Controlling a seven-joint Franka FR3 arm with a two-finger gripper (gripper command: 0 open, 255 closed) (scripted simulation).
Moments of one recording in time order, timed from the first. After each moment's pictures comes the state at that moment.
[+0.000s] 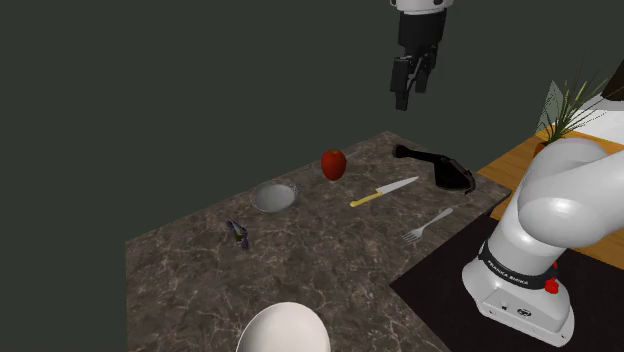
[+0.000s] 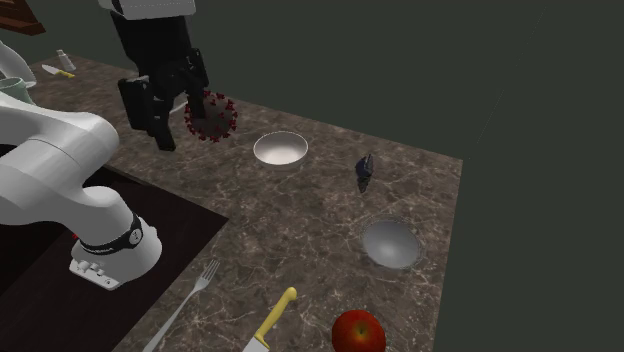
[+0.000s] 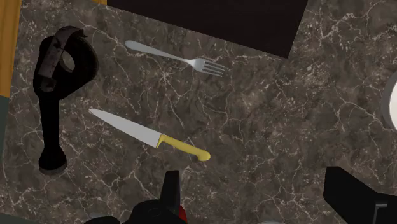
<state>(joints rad) -0.02 -0.82 0.07 -2.36 -0.02 1.53 0.02</state>
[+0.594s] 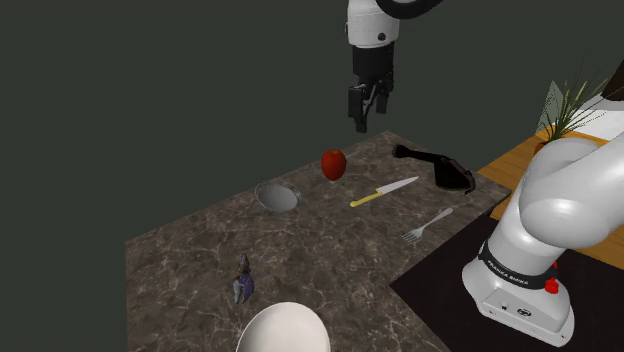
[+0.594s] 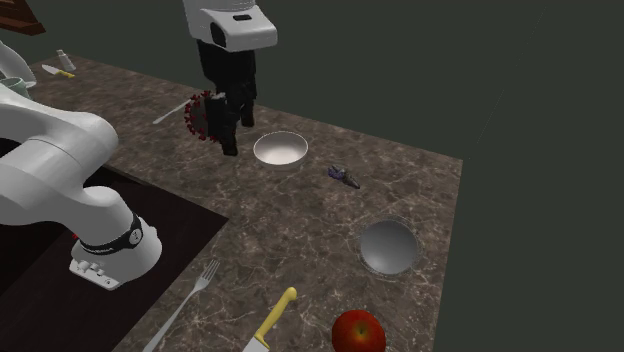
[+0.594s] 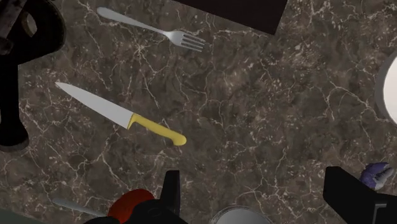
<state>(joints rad) 0.01 -0.61 0.16 -2.34 0.02 1.69 0.08</state>
